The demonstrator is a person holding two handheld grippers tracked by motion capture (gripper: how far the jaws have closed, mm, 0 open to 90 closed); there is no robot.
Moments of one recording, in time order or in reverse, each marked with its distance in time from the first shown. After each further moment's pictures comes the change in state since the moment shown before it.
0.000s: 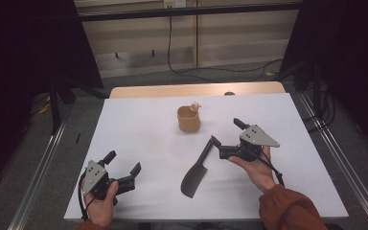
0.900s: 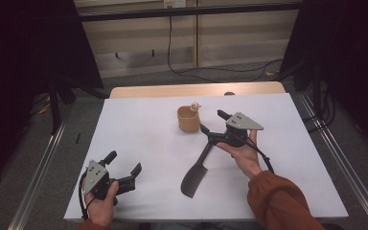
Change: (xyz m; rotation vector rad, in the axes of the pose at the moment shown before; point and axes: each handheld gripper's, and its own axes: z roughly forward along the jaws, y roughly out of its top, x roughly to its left) left arm 0.000 -0.001 0.002 0.009 -0.013 -0.001; right arm -0.001 0.009 0.048 0.029 0.065 0.033
